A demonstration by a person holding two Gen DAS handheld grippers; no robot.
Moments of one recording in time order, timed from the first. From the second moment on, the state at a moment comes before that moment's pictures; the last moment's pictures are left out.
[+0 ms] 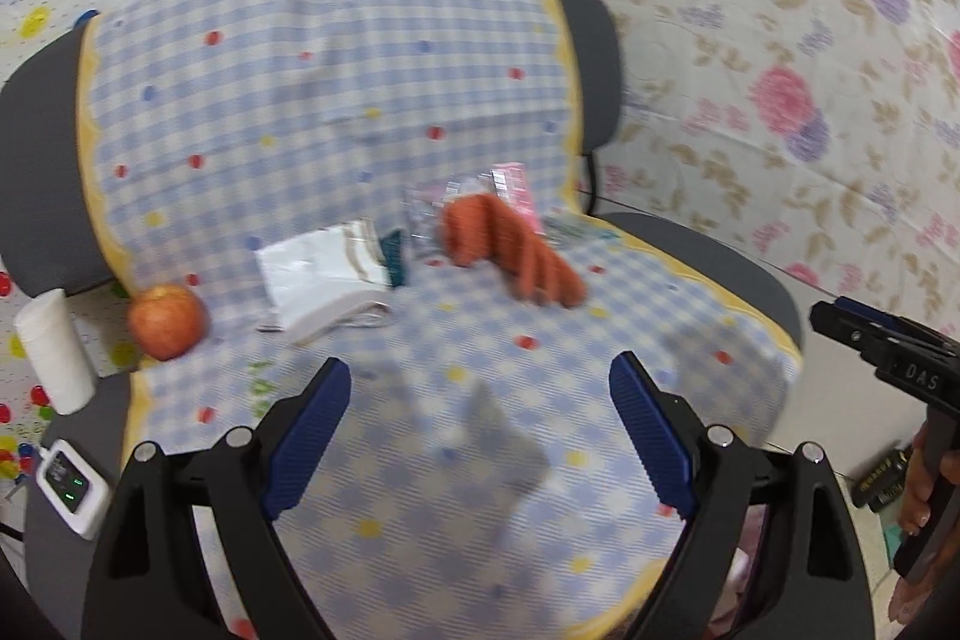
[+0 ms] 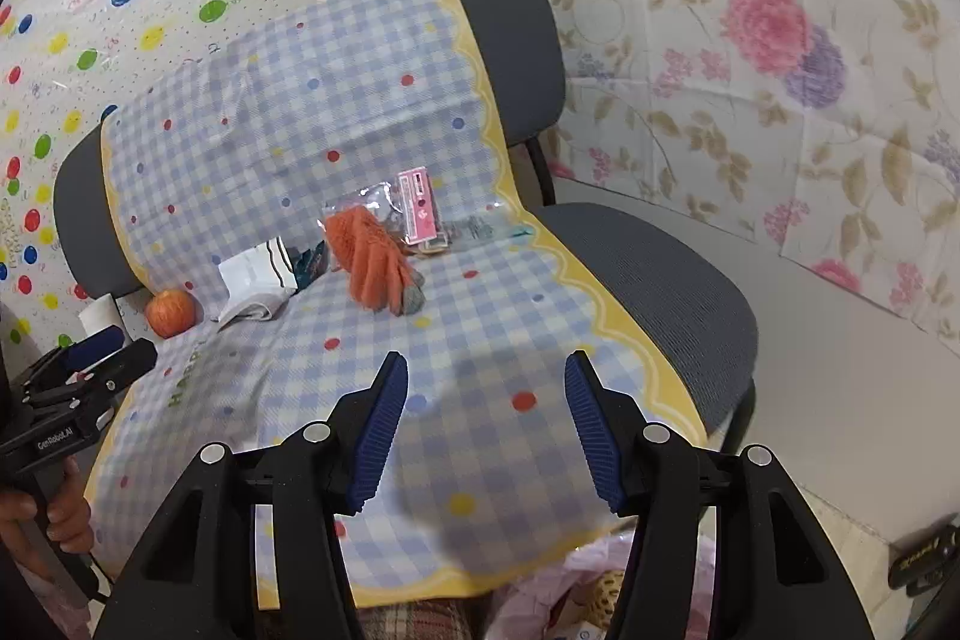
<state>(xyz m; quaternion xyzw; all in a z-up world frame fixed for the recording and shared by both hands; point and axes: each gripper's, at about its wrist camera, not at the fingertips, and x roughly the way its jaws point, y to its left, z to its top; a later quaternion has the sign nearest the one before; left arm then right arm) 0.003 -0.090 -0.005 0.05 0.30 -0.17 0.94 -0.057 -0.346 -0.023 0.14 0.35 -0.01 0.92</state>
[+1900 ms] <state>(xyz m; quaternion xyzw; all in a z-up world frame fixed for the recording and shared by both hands) 0.117 0.066 -0.052 0.01 0.31 0.05 0.95 0.247 -0.099 -0.084 0.01 0.40 0.20 0.89</state>
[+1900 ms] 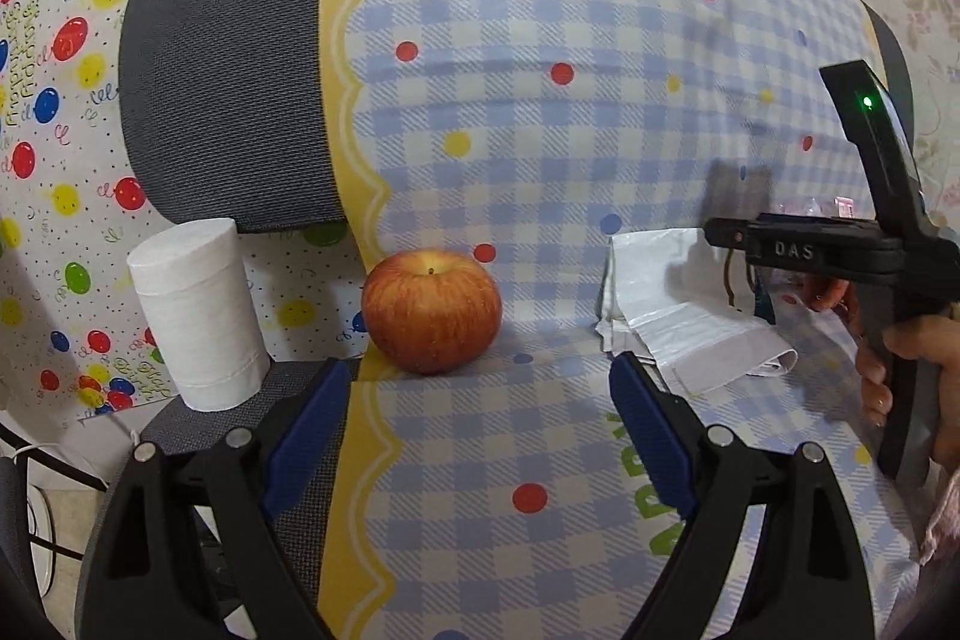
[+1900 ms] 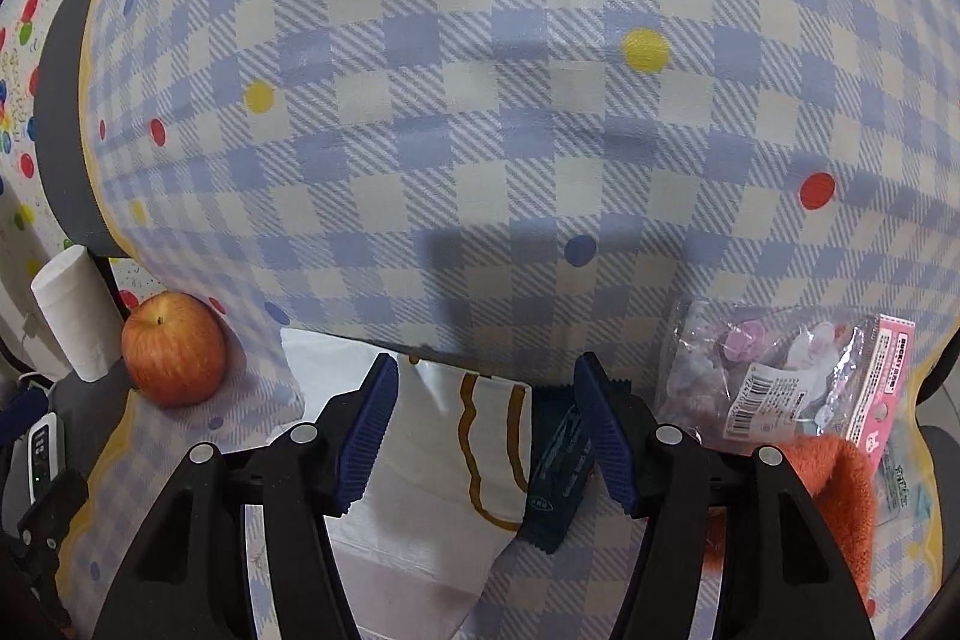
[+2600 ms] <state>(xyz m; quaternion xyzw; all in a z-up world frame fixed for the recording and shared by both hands) 0.101 0.064 -0.039 0.01 0.32 0.06 0.95 0.136 -0.112 -0.059 0.03 0.46 0.36 0.81</state>
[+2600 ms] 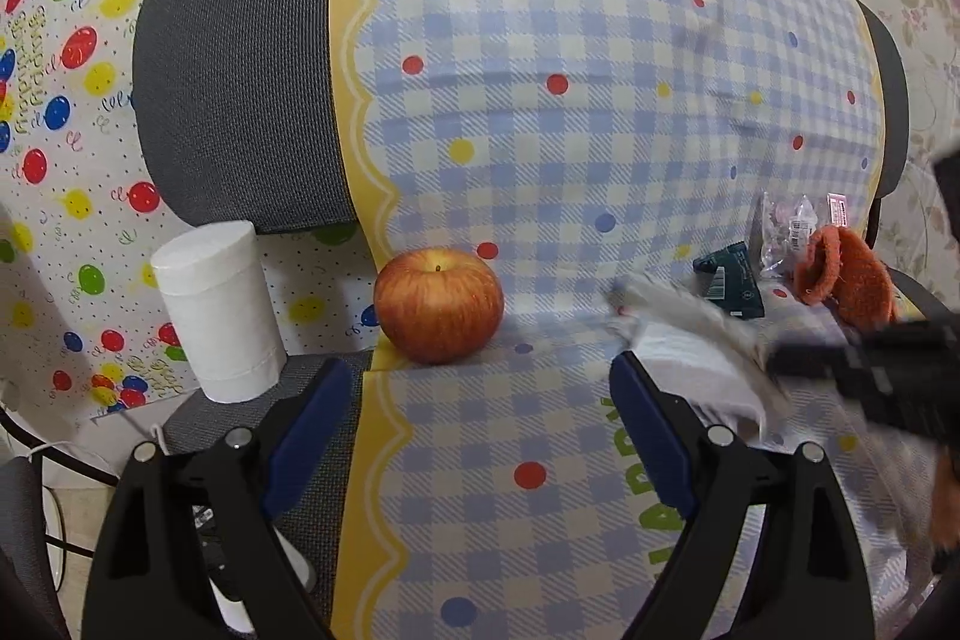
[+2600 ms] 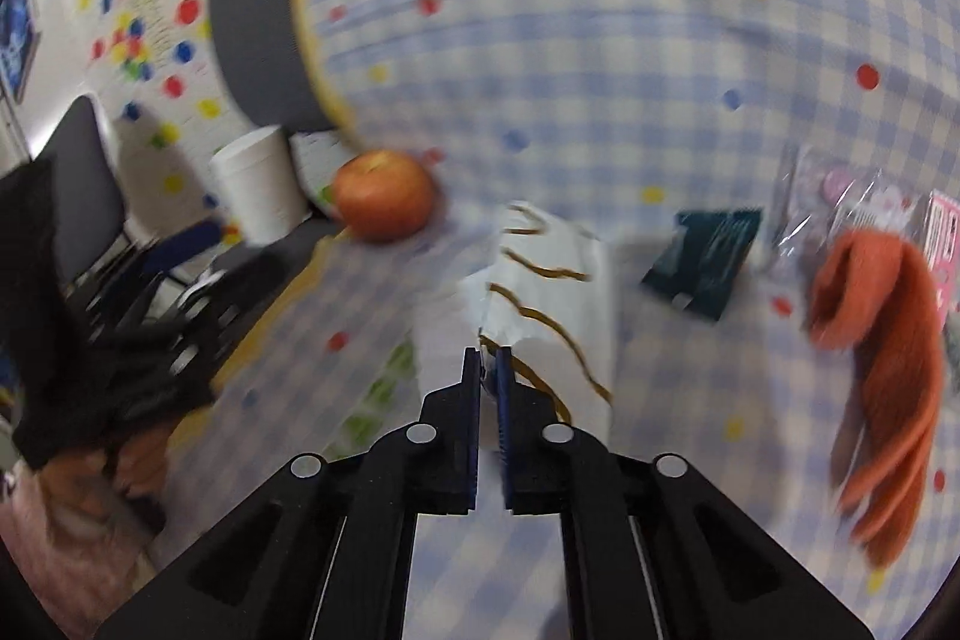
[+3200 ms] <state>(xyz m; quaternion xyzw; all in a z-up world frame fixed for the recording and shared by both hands) 0.119 -0.025 -0.052 0.01 0.37 -0.06 0.93 0.093 -0.234 -0.037 0.02 0.37 0.12 0.92</state>
